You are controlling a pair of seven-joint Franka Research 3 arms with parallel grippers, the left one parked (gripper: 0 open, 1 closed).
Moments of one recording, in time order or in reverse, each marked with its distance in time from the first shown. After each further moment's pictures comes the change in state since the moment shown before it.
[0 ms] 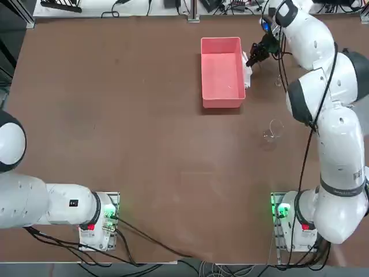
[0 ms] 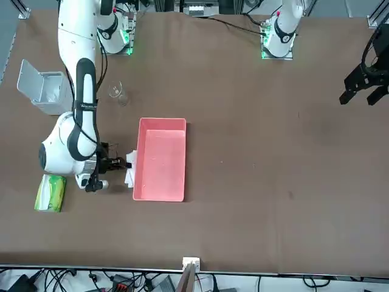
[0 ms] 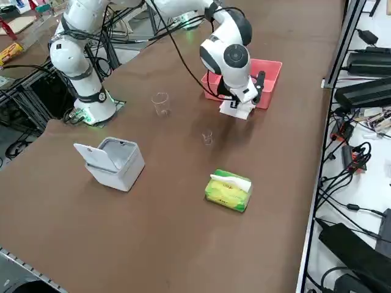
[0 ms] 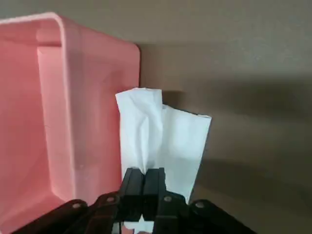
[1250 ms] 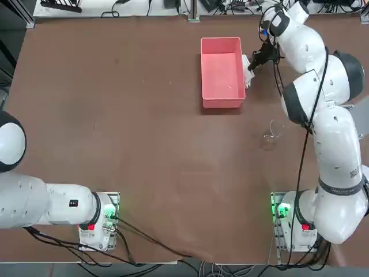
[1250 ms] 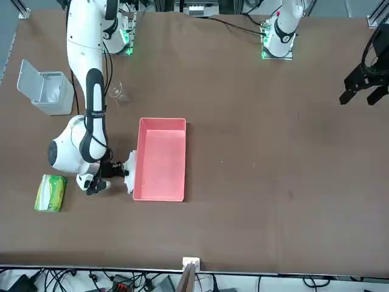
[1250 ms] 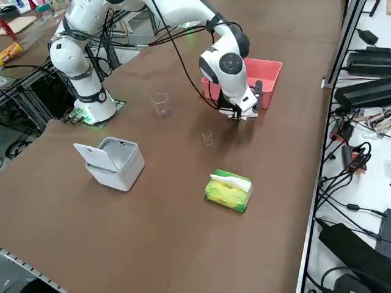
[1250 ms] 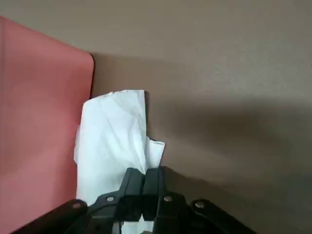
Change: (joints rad) arm 0.005 0.044 0.030 -0.034 0.001 0.195 -0.131
